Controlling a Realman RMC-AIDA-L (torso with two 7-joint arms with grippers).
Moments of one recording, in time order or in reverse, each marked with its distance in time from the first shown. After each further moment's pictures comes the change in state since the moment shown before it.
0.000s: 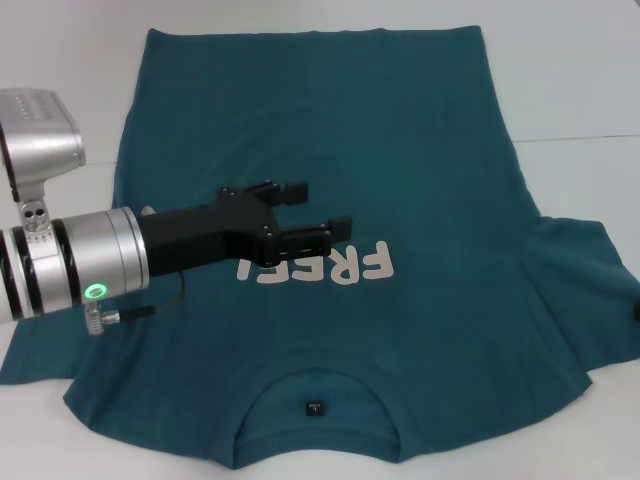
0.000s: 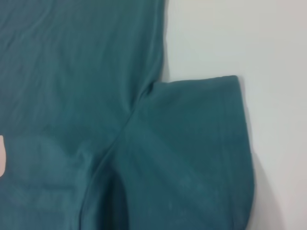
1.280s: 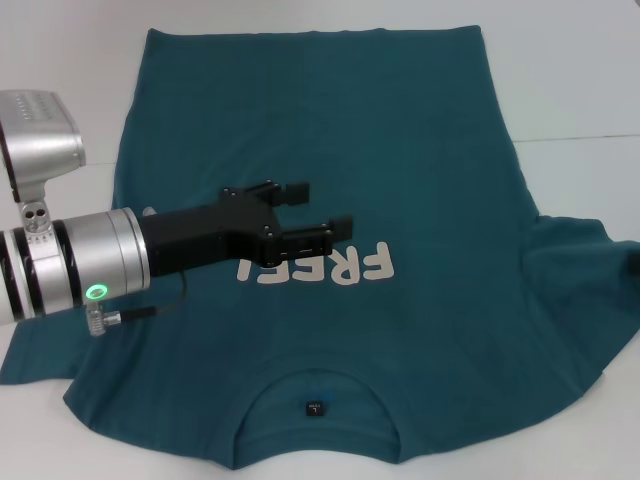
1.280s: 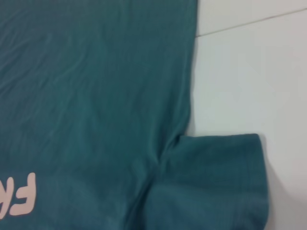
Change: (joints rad) left arm -0.001 0.000 0.000 0.008 -0.006 0.000 0.000; right arm 0.011 0.019 -0.003 -0.104 0.063 -0.020 -0.031
